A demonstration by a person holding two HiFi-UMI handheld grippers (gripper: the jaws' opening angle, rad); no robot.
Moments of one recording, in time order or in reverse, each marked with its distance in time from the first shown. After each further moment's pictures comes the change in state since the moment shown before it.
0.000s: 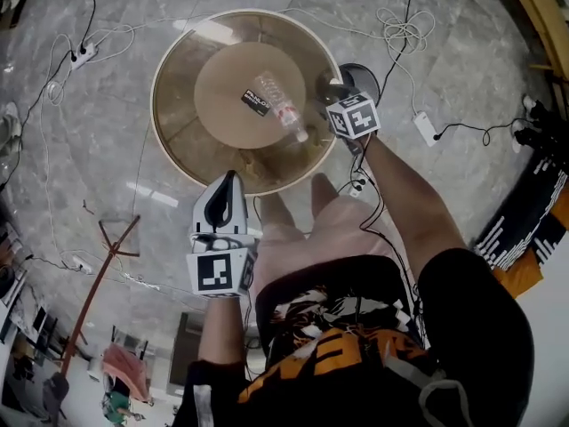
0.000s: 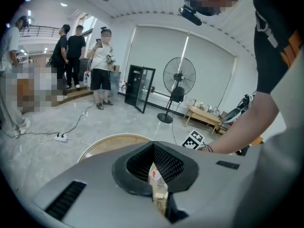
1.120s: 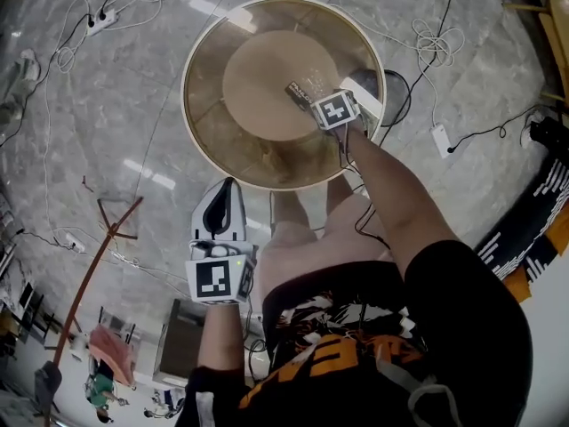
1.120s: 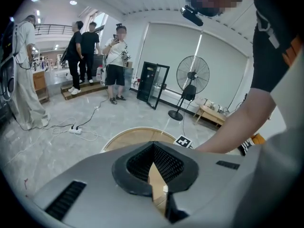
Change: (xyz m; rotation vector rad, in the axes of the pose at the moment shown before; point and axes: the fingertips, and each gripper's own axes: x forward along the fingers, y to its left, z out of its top) left arm -0.041 0.109 -0.026 -0.113 0.024 0.094; right arm 0.137 0.114 -0.020 0.020 0.304 0.050
